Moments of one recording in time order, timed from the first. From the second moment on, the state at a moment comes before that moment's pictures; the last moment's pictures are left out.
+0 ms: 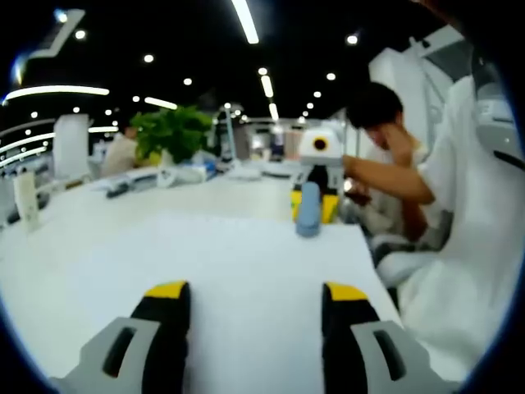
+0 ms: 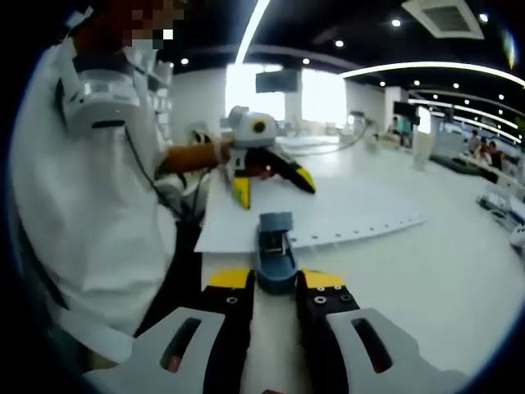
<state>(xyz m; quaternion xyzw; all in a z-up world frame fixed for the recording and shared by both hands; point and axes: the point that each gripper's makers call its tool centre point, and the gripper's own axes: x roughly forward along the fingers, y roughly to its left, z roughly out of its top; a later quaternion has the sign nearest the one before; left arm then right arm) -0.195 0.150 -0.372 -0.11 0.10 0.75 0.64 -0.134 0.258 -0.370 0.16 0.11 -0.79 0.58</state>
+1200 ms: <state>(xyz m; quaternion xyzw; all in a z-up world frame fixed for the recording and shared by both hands) -0.188 0.139 -0.321 -0.07 0.05 0.75 0.65 -0.117 0.286 -0.339 0.13 0.06 -0.83 0.53</state>
